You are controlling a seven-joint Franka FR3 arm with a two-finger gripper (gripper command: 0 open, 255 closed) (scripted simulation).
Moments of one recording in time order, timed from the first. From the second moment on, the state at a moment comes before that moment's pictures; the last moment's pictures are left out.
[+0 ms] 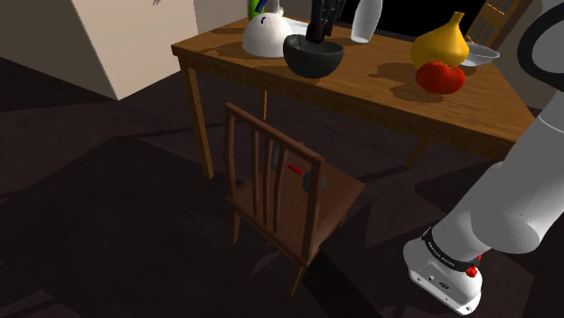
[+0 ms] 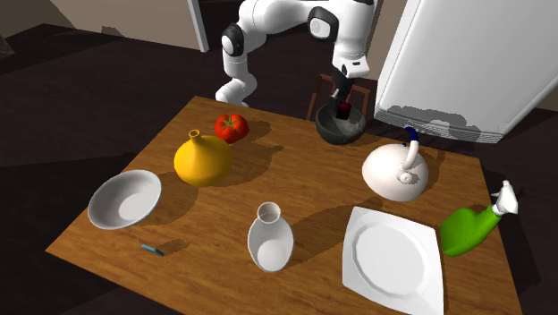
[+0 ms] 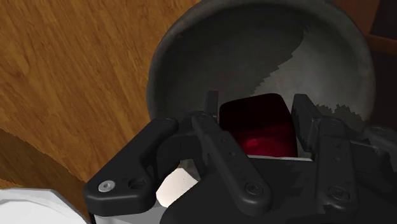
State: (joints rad) arm 0.15 0.13 -0.09 -1.28 0.01 1.44 -0.14
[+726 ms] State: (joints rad) arm 0.15 0.12 -0.09 -1.29 0.01 1.45 -0.14
